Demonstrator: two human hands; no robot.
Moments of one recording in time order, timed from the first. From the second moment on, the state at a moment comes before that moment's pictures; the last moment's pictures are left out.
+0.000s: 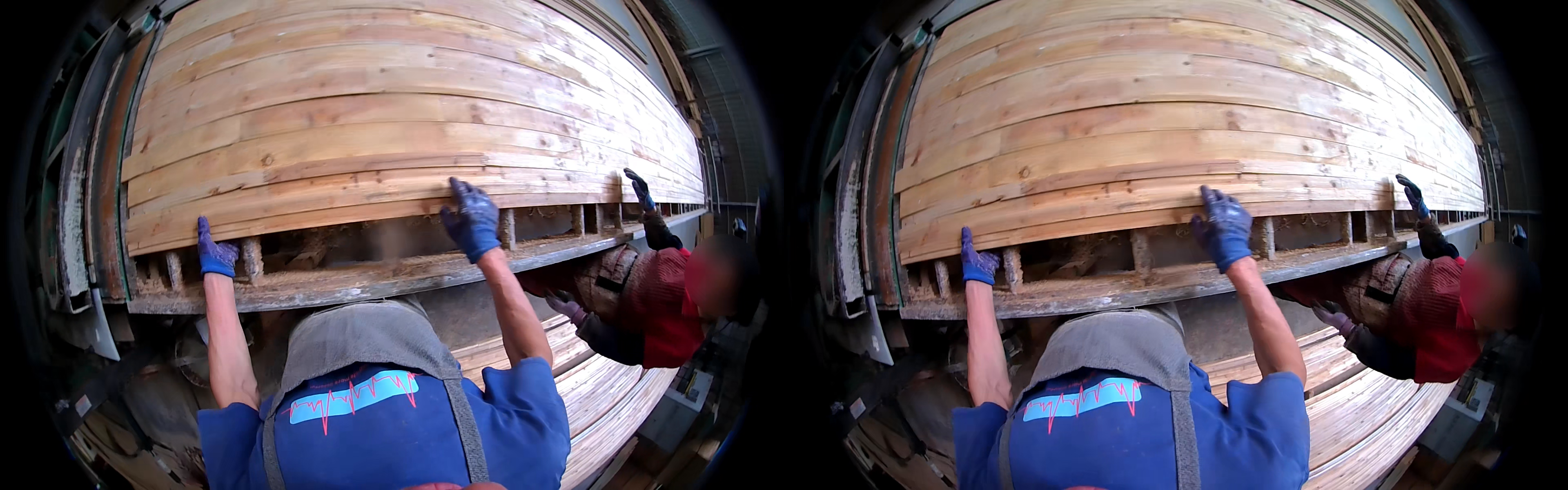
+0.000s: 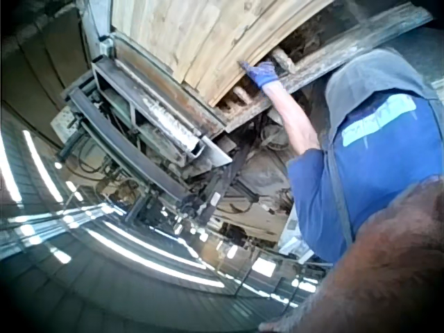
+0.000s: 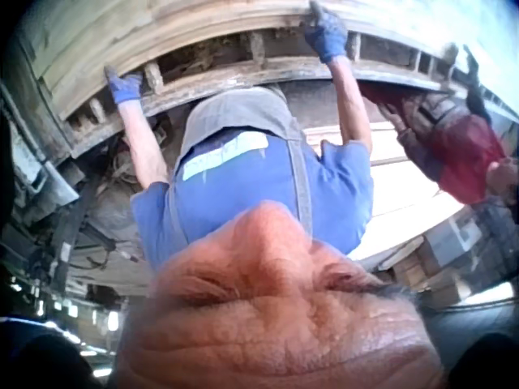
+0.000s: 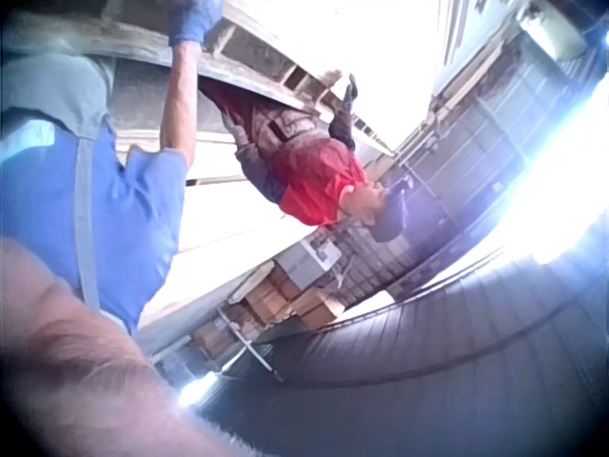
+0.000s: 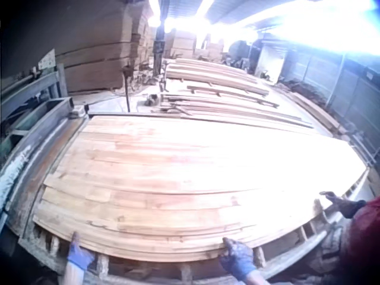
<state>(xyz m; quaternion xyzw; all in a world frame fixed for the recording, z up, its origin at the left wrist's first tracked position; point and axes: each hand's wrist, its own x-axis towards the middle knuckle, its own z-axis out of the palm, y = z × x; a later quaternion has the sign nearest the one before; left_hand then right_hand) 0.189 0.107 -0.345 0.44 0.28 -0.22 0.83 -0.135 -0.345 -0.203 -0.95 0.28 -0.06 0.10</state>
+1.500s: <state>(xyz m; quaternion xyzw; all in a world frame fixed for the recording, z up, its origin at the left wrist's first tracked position) 0.196 0.072 -0.337 0.39 0.25 -0.16 0.87 -0.124 -0.343 -0.224 -0.98 0.05 -0.02 0.18</state>
